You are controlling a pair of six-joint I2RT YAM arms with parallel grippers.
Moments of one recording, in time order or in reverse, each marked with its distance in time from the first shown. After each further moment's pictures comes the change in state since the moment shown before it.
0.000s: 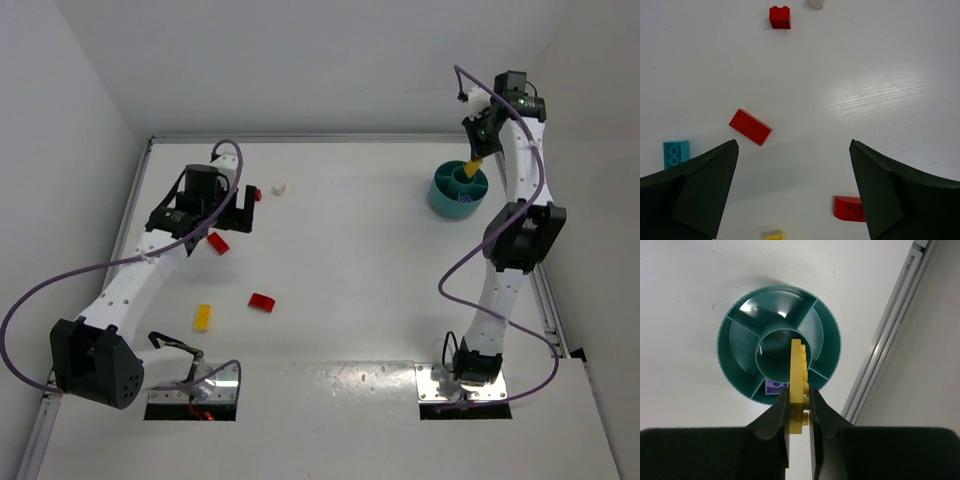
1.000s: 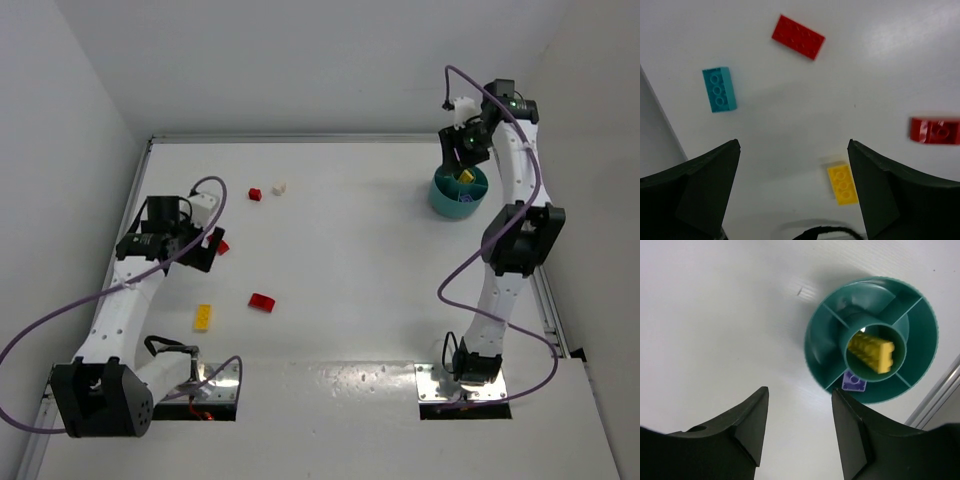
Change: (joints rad) left arm 0.258 -0.169 -0.151 -0.207 0.085 0.359; right arm 0.039 -0.023 -0.071 -0.097 -0.232 0.041
